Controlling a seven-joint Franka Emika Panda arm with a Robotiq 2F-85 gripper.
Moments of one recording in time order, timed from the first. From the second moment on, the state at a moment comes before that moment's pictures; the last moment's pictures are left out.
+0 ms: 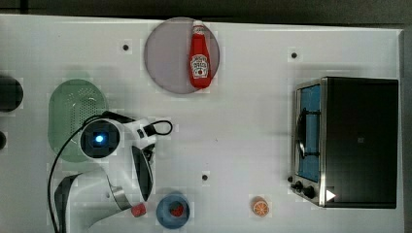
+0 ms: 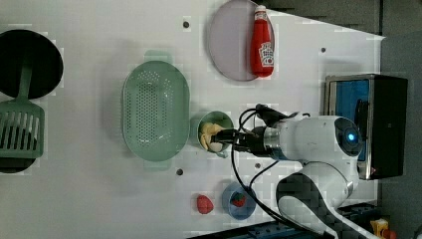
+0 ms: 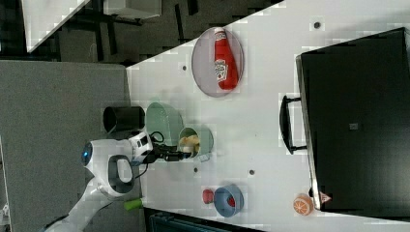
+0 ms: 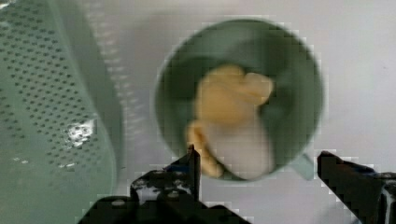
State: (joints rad) arm 0.03 0.18 0.41 -2.37 0.07 0.89 -0.09
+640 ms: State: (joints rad) arm 0.03 0.06 0.37 -2.33 0.05 0.74 -0.07
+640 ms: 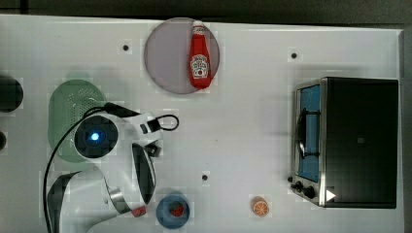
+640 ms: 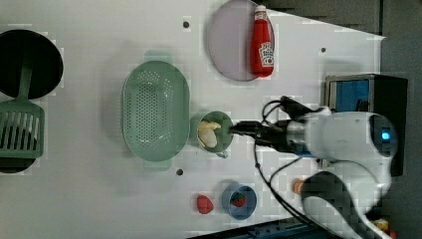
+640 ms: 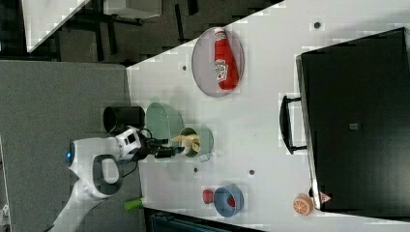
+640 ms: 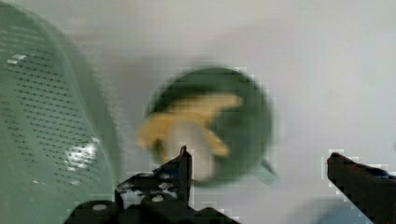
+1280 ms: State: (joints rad) arm -0.04 -0.24 0.00 -1.93 0.02 0.31 -0.07
